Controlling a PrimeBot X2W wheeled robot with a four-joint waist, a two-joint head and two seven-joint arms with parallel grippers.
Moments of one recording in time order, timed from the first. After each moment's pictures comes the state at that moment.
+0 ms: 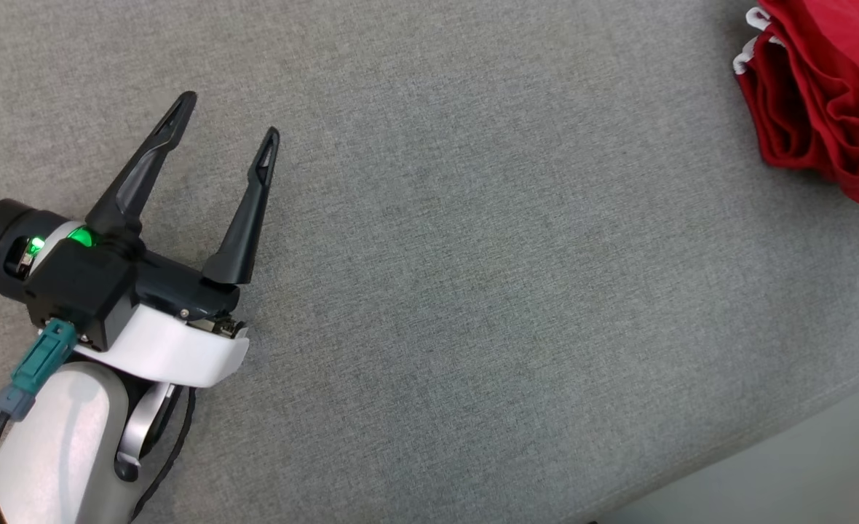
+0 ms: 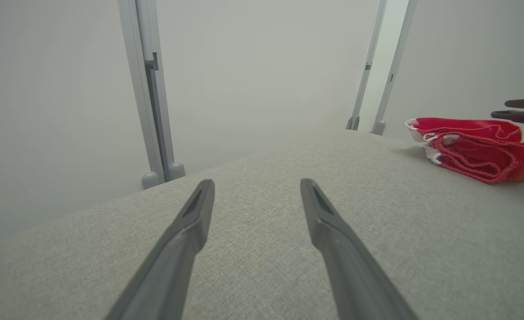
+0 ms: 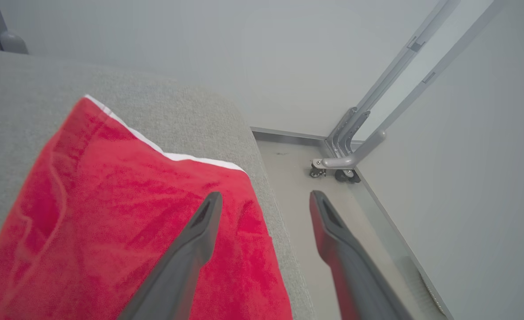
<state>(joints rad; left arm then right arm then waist) -0.39 0.37 -0.29 -0.20 -0.25 -0.01 -0.07 -0.89 -0.53 0.31 0.88 0.46 0.13 -0.26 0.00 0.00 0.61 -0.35</state>
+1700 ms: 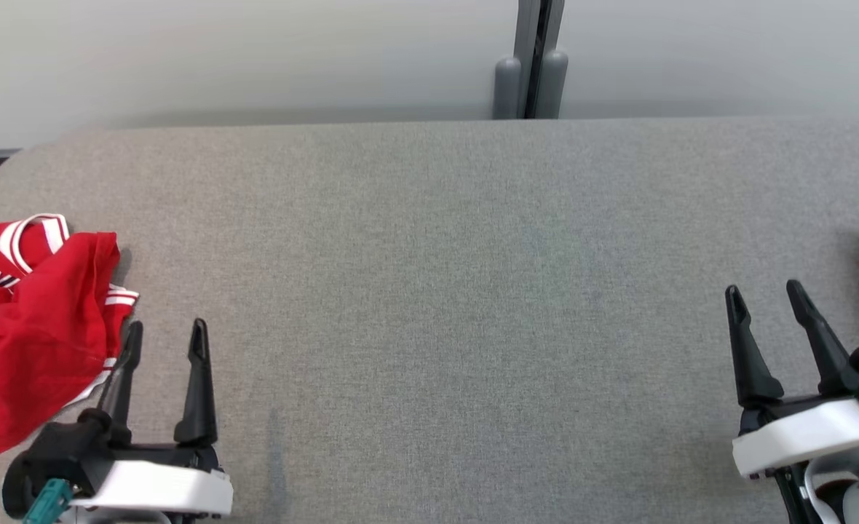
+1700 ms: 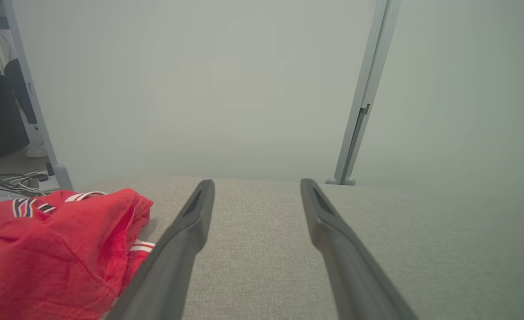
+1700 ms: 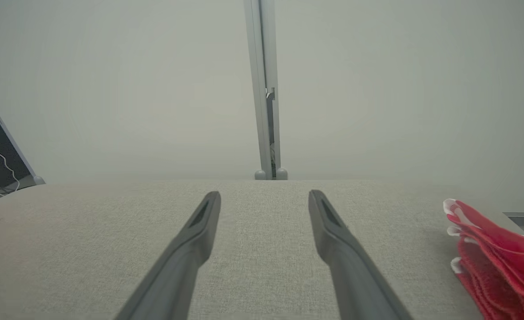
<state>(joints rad) 0.00 0.24 -0.15 0.00 -0.41 0.13 -0.26 -0.08 -0.10 -0.03 0.02 0.22 0.13 -0.08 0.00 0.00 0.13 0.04</state>
